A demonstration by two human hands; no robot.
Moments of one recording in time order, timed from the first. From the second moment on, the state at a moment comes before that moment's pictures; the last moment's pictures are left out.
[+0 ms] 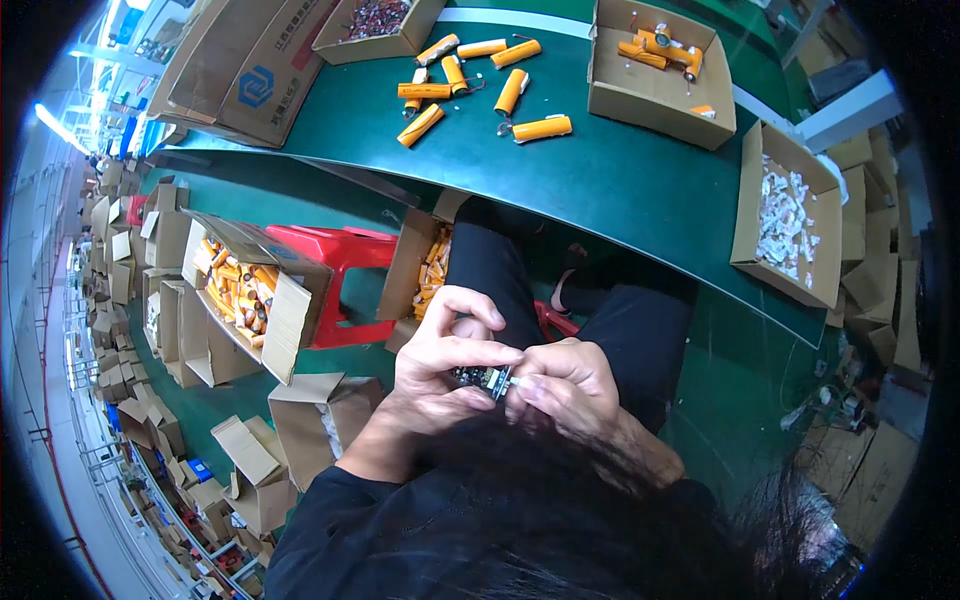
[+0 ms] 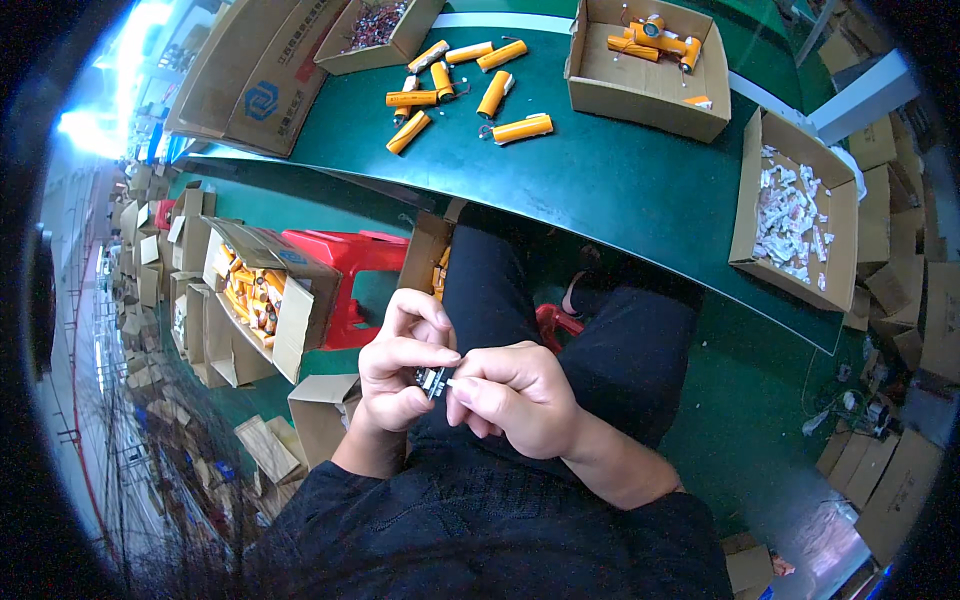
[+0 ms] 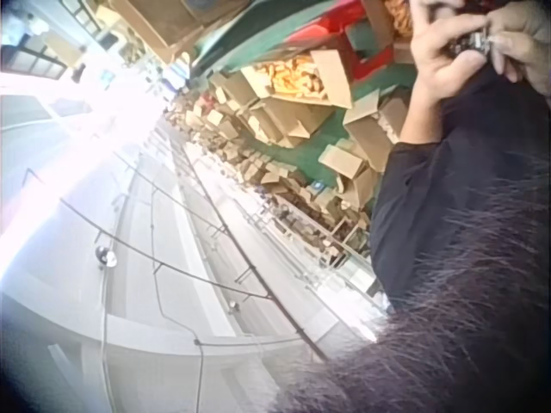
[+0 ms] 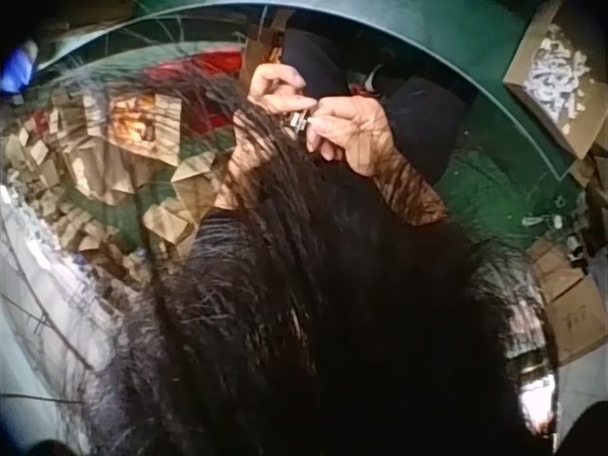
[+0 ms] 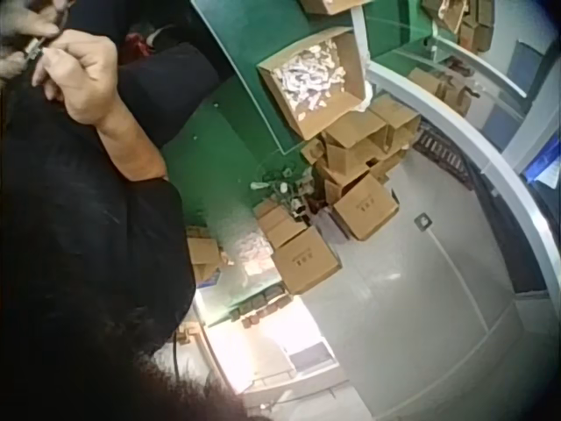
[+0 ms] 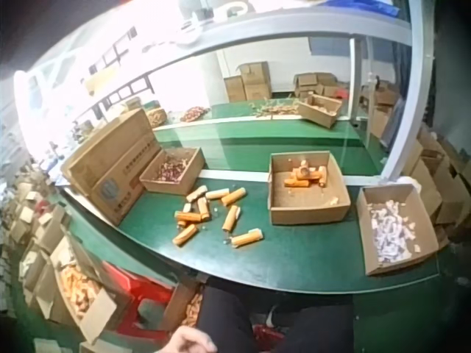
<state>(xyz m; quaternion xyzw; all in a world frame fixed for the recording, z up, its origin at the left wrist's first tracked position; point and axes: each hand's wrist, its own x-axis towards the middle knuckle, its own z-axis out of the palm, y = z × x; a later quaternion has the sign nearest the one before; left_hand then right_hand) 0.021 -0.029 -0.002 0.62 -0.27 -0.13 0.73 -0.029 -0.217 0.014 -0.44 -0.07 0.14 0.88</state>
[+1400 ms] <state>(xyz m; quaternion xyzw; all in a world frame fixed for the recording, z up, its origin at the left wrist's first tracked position) 0.022 -0.023 0.012 0.69 -0.27 -0.16 0.65 -0.026 -0.227 0.006 -0.38 -0.01 0.24 0.89</state>
